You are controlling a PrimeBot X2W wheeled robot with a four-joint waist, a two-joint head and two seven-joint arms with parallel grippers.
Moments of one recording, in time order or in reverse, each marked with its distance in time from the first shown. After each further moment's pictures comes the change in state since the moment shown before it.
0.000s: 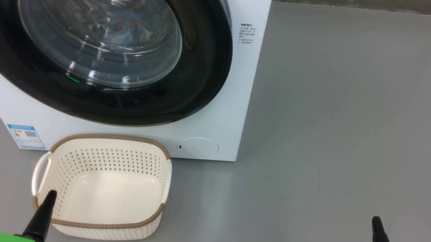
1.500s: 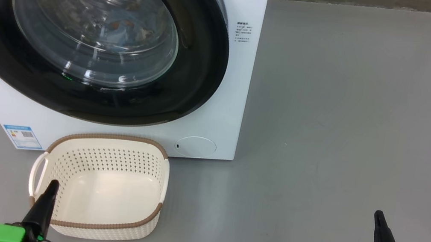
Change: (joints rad) left arm -0.050 0.000 0.017 0.029 -0.212 0.000 0.061; right arm -0.031 -0.002 -0.013 0.014 0.208 0.000 0.052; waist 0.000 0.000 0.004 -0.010
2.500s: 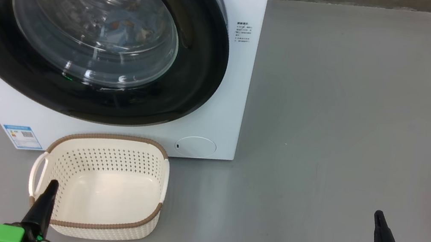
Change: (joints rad) left arm 0.000 -0.003 0.008 0.000 0.001 0.000 0.008; right arm 0.000 0.000 0.000 0.000 0.000 0.000 0.000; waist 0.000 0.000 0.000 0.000
